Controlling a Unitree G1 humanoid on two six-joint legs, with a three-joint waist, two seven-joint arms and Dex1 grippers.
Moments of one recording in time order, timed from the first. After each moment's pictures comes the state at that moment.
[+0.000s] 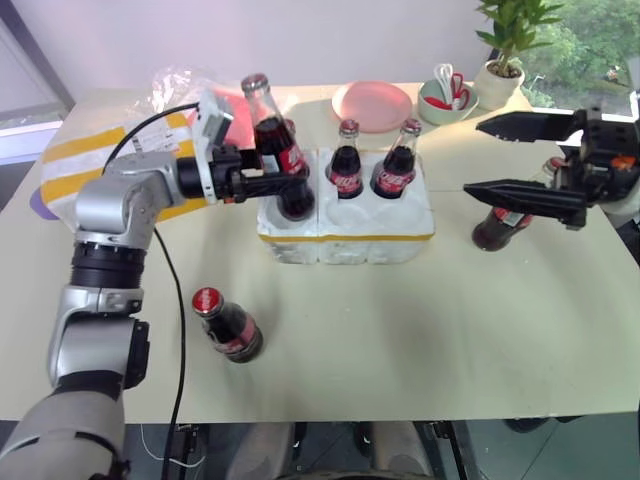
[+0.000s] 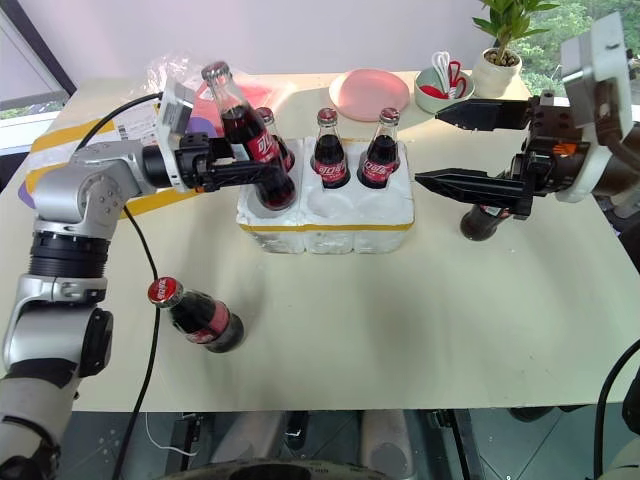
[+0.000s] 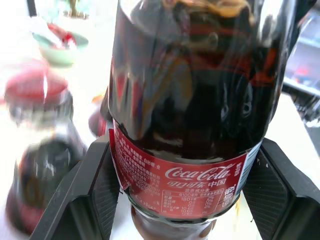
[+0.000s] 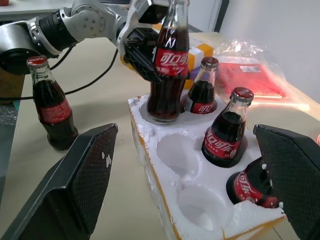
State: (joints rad) left arm -0.99 0.52 0.03 0.30 -0.56 0.68 -1.16; right arm -0.63 -1.10 -0.32 -0.26 0.89 0.79 1.10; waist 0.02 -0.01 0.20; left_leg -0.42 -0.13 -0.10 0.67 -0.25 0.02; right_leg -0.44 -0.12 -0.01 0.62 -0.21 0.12
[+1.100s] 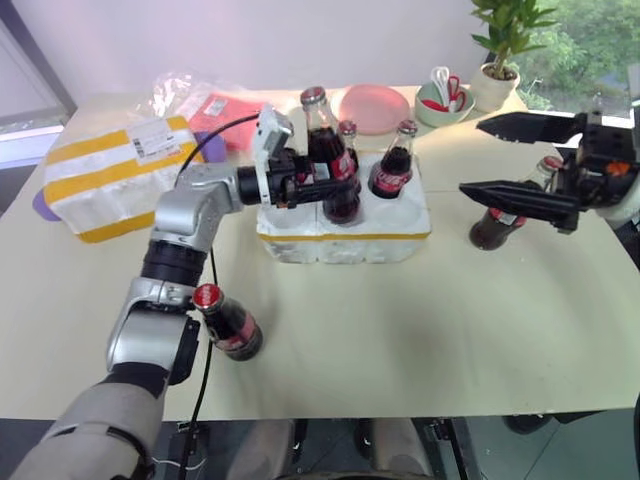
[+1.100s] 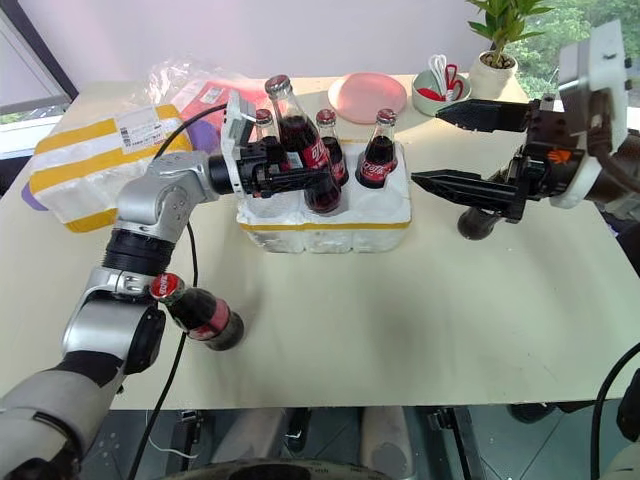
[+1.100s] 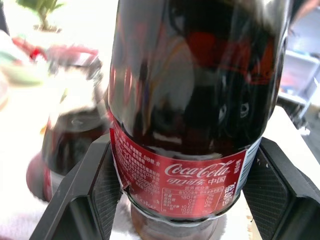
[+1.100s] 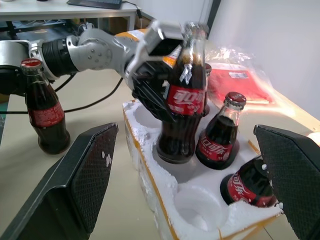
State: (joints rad) left arm -0.99 0.33 -0.06 0.53 -0.44 0.45 -1.13; right arm -0.58 -1.08 -0.36 -0.31 0.90 0.79 1.03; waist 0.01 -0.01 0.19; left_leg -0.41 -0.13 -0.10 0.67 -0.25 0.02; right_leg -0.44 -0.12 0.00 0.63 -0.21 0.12
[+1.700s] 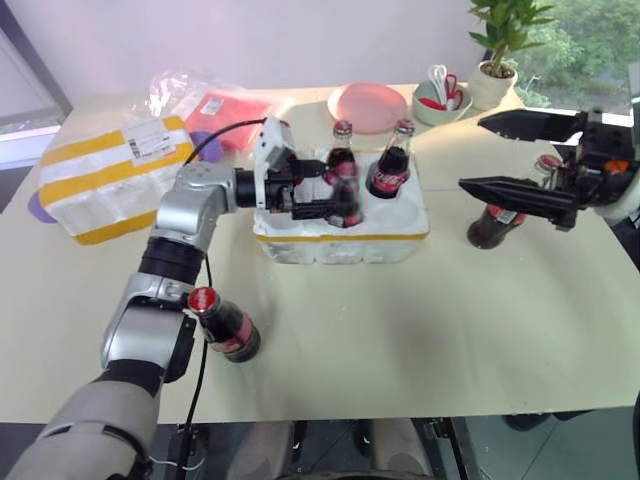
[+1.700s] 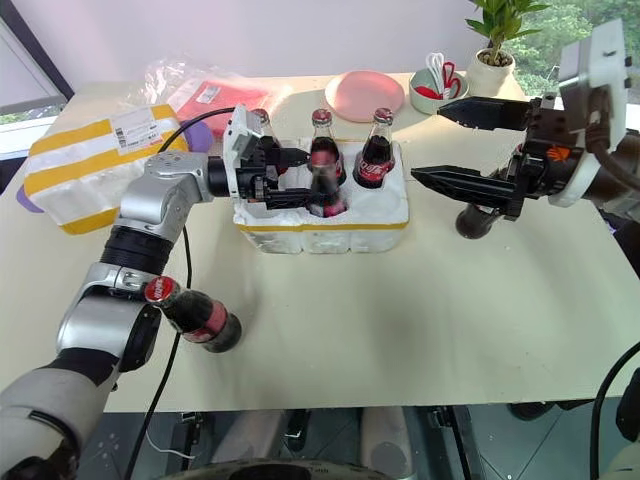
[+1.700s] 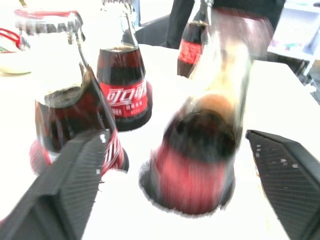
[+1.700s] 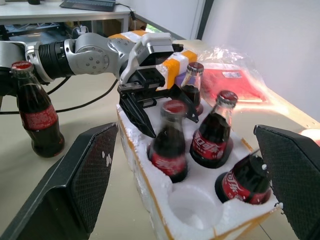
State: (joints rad) left arm -0.99 0.39 -0.11 0.53 -0.31 0.31 -1.24; right arm -0.58 -1.07 -0.36 -0.31 0.91 0.78 1.00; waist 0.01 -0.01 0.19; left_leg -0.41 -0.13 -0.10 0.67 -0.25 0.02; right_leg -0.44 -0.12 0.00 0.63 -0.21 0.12
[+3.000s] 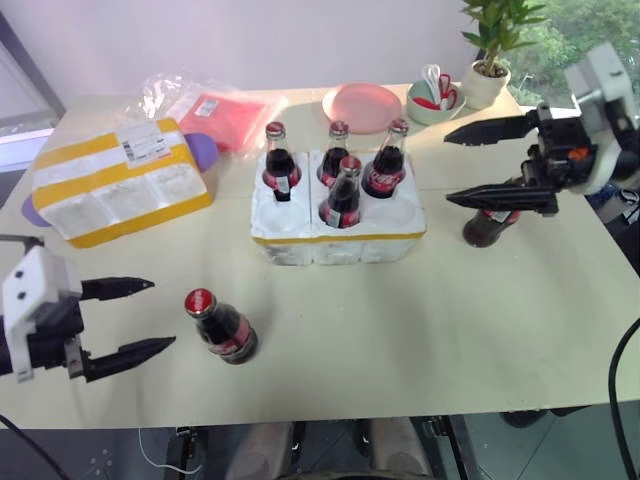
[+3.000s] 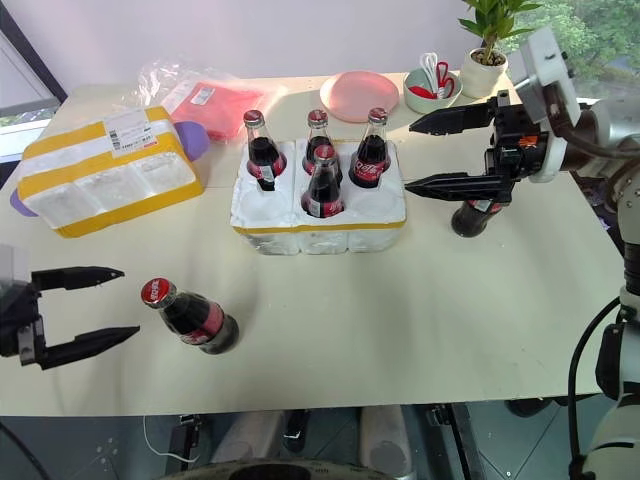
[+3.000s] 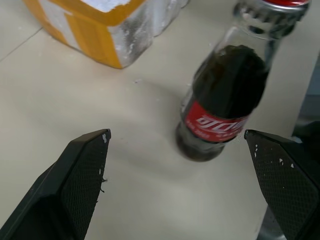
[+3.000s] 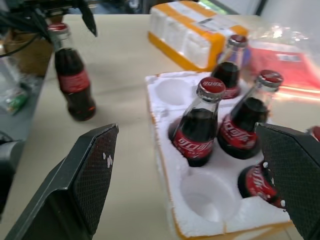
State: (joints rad) left arm 0.35 0.92 0.85 -0.70 -0.66 0.80 -1.27; right arm -0.87 -1.04 -0.05 0.05 0.65 0.60 1.46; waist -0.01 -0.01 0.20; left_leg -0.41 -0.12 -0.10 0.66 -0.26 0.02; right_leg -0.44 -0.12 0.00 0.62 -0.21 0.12
